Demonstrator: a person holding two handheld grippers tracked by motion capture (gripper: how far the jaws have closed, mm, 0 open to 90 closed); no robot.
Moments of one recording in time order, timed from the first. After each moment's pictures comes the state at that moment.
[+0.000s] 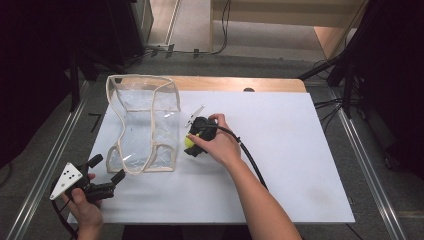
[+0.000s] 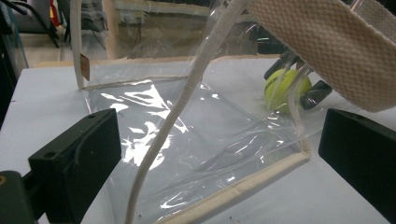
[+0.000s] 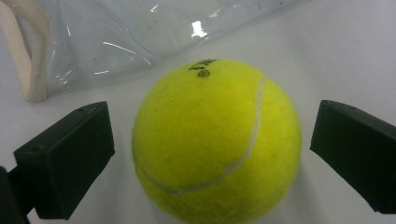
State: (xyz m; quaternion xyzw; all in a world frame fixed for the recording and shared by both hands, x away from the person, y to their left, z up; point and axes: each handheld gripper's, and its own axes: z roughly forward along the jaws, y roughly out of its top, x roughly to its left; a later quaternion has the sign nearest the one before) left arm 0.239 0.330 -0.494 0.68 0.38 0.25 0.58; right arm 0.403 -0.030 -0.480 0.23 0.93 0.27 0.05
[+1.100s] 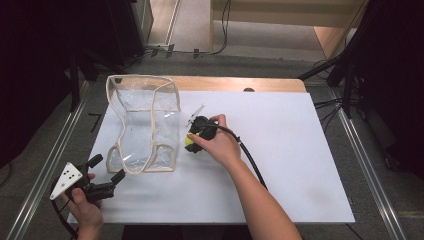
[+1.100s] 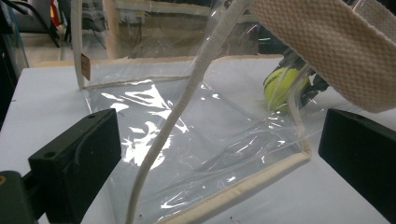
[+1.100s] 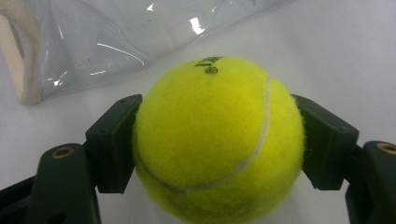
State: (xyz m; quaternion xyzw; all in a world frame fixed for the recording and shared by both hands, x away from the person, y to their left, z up) left arm 0.240 0.330 -0.494 0.68 0.38 0.25 0.58; right arm 0.405 -0.030 -0.480 0.24 0.93 0.27 0.05
